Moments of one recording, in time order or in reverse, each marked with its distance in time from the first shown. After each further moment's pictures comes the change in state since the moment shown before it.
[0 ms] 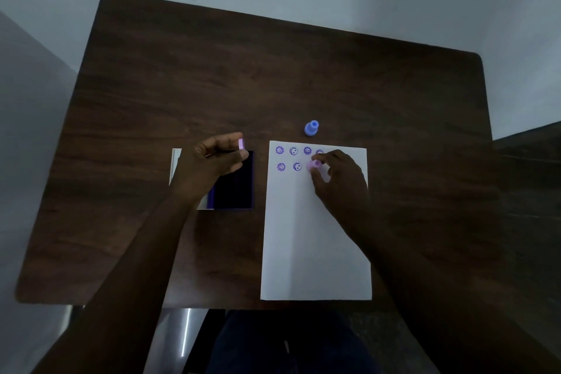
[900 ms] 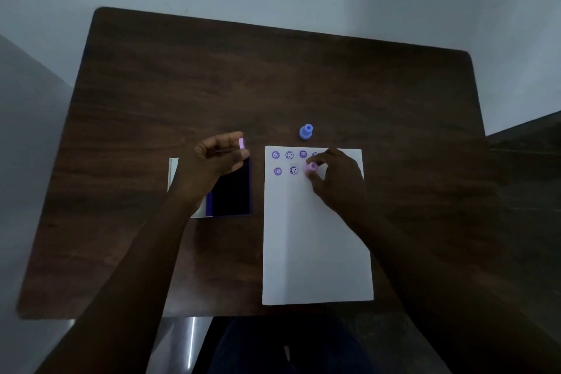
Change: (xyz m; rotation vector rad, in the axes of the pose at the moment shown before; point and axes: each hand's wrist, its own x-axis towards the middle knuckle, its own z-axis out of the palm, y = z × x) left_hand 0.003 0.012 0.010 -0.004 -0.031 0.046; right_hand 0.007 -0.001 -0.010 0.072 -0.002 0.011
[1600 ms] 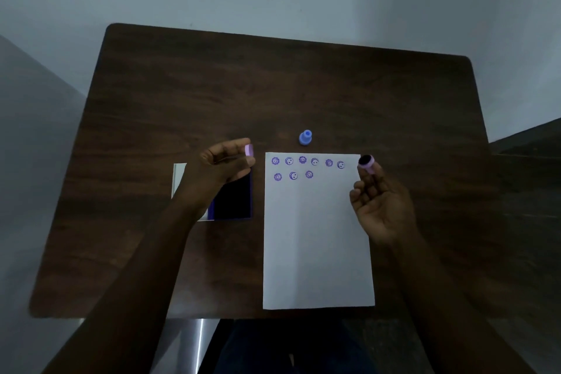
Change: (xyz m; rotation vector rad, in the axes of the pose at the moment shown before) left_hand -0.008 0.004 0.007 -0.008 -0.038 -0.003; right_hand -0.035 0.021 -0.055 1.665 0.102 0.902
